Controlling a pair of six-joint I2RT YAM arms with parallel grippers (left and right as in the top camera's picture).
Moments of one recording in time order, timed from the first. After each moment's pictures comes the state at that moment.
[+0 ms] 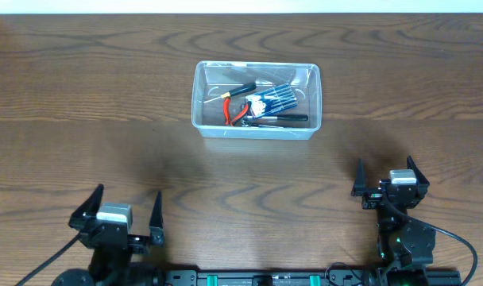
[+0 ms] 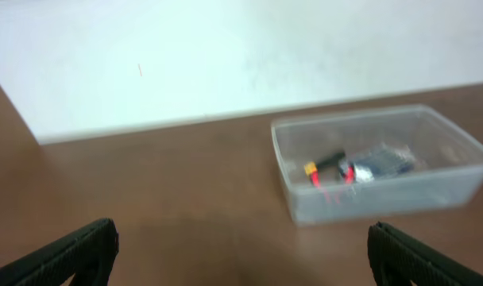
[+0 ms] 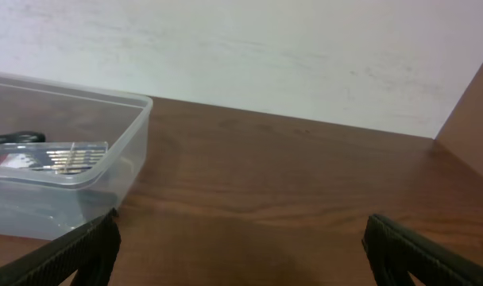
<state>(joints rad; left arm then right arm) 0.00 0.04 0.67 -0.79 0.13 0.13 0.06 0.01 0.01 -0.06 0.08 -0.13</state>
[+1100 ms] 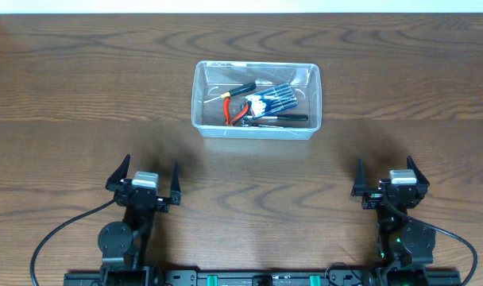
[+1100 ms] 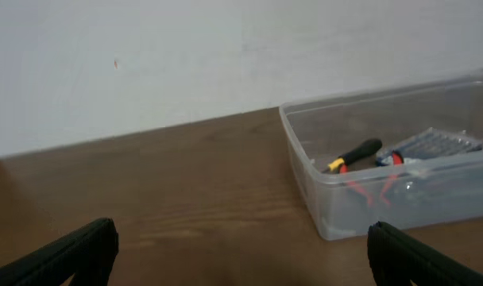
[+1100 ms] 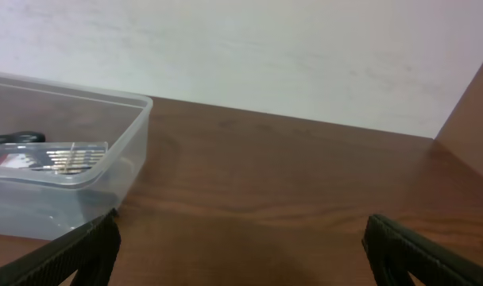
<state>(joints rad) 0.00 0.01 0.01 -0.08 0.13 0.12 0.06 0.01 0.01 -0.06 0.08 -0.13</state>
